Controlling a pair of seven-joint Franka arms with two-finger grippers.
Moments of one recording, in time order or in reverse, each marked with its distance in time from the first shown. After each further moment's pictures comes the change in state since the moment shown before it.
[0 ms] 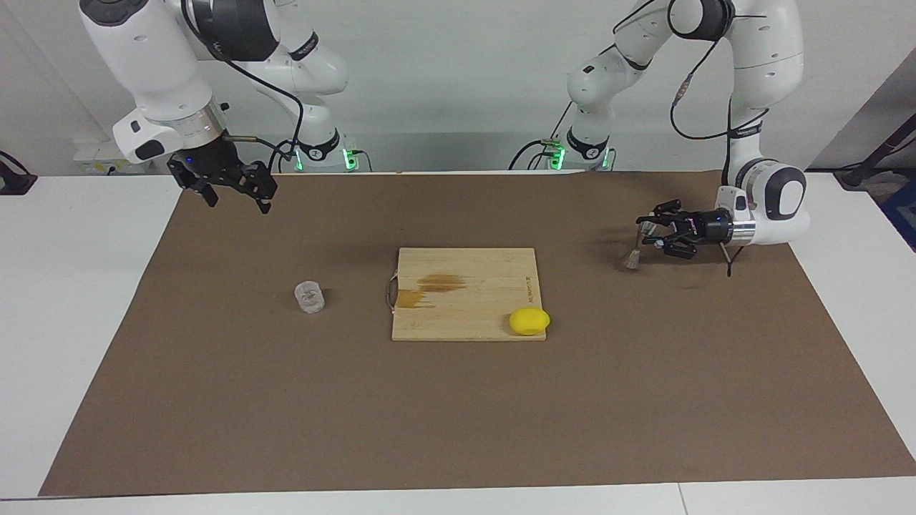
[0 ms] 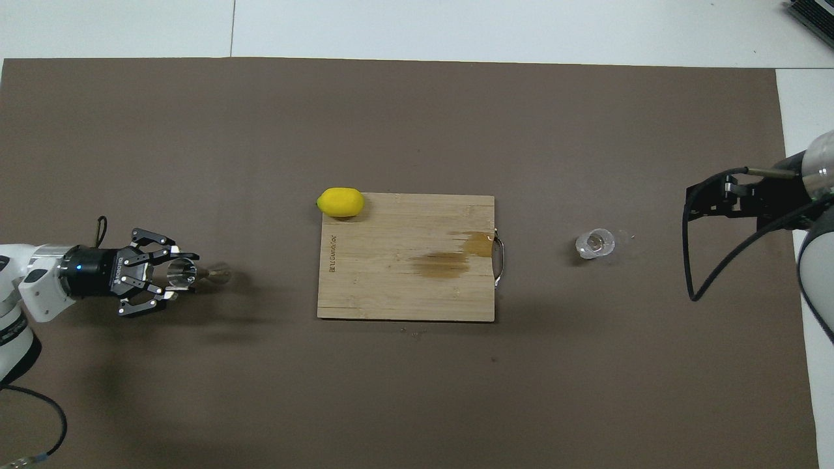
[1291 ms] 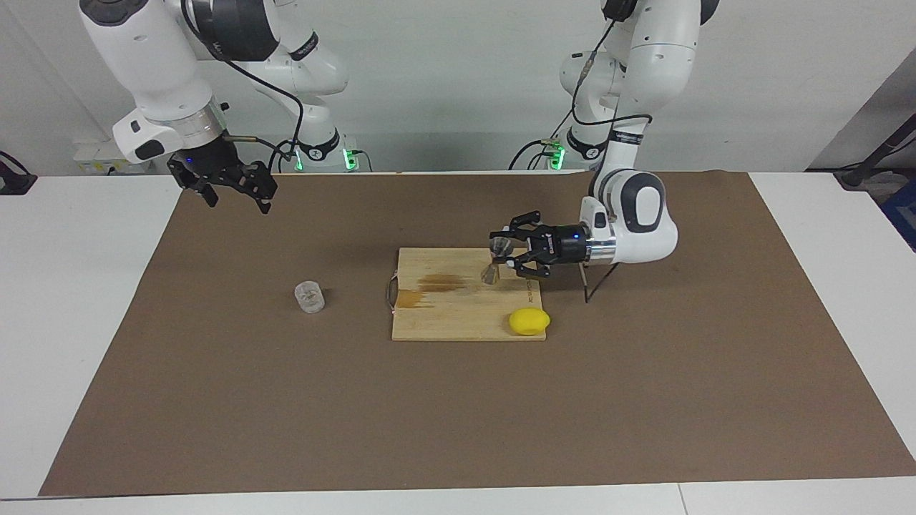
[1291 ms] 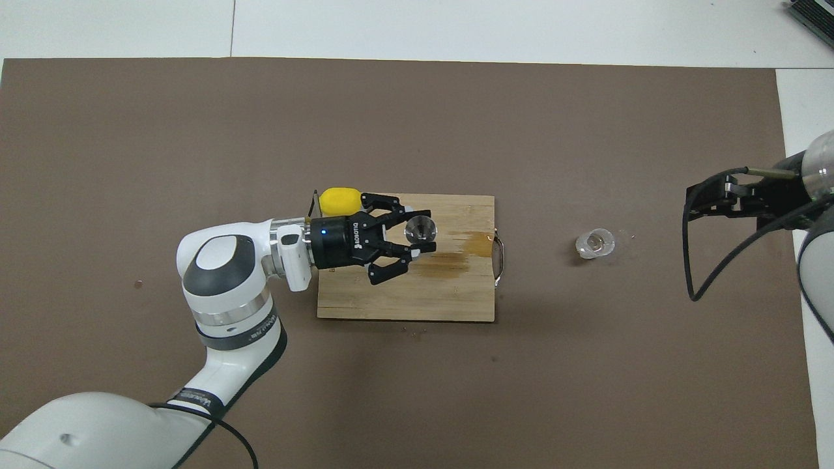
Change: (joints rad) left arm -0.783 -0.102 -0.005 0.001 -0.702 0.672 -0.210; right arm 0.000 0.000 0.000 0.000 0.000 0.000 0.000
